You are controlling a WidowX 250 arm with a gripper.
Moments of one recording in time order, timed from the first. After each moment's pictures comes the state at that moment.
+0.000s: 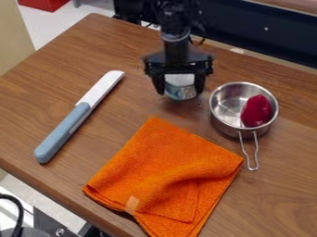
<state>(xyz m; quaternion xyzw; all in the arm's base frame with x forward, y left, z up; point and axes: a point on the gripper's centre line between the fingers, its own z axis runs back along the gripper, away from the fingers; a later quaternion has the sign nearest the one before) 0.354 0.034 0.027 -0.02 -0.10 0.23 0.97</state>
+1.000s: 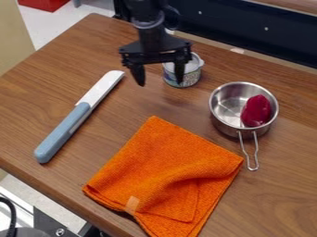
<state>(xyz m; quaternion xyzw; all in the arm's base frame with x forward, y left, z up) 0.324 0.056 0.058 -0.04 -0.12 0.25 0.96</state>
